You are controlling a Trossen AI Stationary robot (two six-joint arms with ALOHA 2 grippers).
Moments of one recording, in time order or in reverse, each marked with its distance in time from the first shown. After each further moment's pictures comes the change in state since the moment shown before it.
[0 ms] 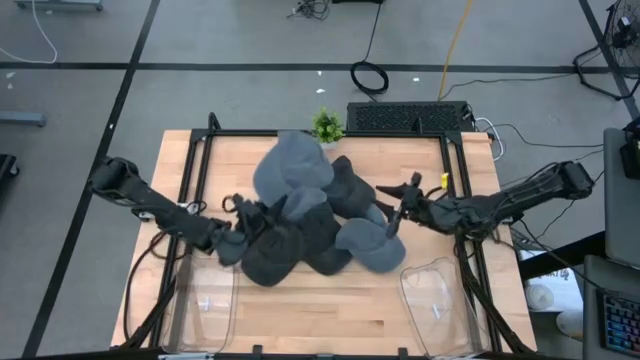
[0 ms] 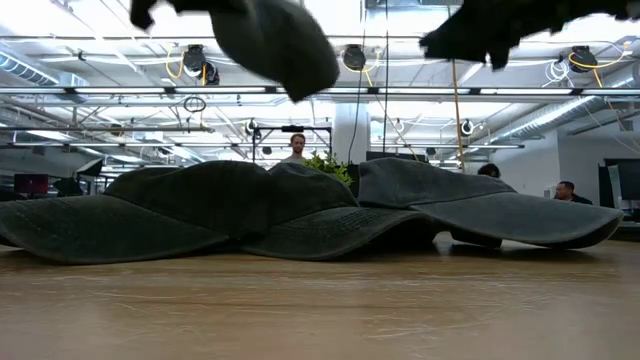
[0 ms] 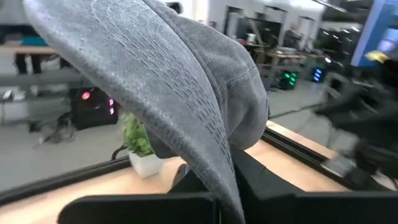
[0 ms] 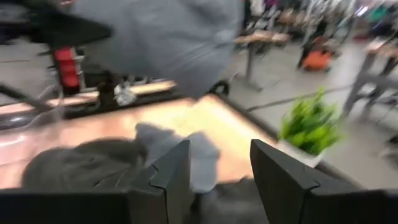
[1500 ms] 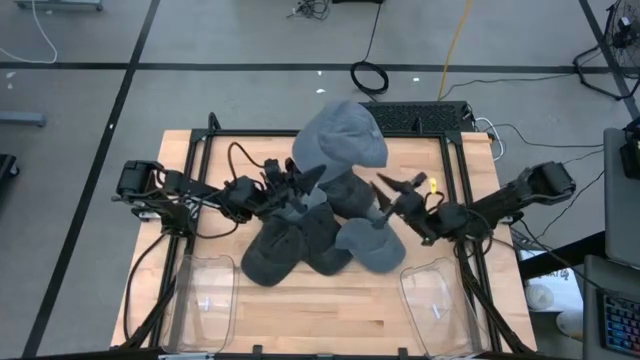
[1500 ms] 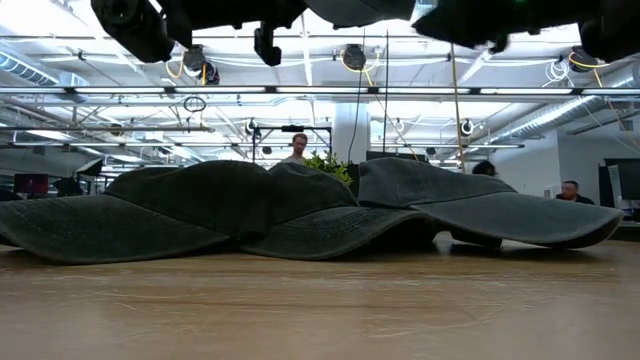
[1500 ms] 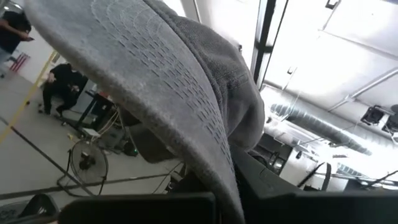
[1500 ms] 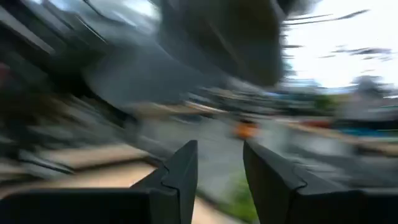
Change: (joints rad) left arm 0.428 0.244 -0.026 0.945 0.934 -0.017; right arm 0.019 0.299 -0.076 0.952 0.200 -0.519
